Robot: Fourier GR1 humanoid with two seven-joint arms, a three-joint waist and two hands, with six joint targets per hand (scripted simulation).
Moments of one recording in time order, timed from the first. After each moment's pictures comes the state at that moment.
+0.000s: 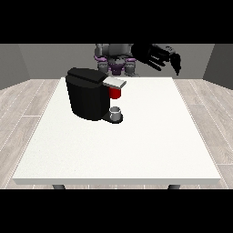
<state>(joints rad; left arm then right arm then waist) -0.46 0.07 0.04 -1.43 -0.11 -0.30 -0.11 -1.07 -0.31 -0.06 -1.20 0.20 -0.07 0.36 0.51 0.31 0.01</state>
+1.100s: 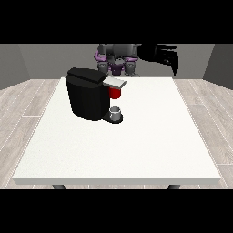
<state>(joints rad) -0.39 0.08 0.07 -1.46 -0.07 -0.31 -0.09 -1.15 -0.12 -0.03 -1.00 0.17 -0.06 0.06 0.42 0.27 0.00</state>
